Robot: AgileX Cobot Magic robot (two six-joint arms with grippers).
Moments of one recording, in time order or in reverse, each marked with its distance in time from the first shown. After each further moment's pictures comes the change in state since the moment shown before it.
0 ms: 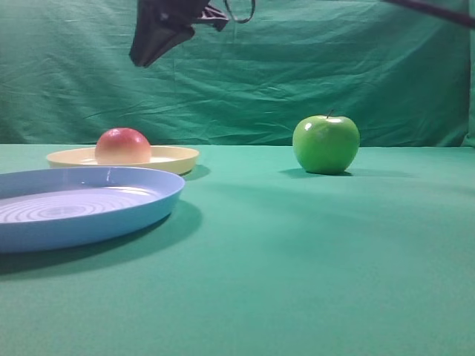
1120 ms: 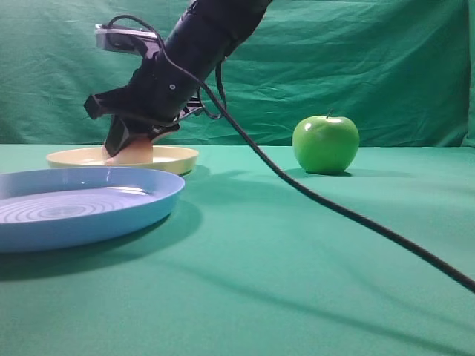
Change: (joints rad) left arm 0.000 0.000 0.000 0.000 0.000 0.002; right arm -0.067 -0.109 -0.007 -0.066 0.186 0.078
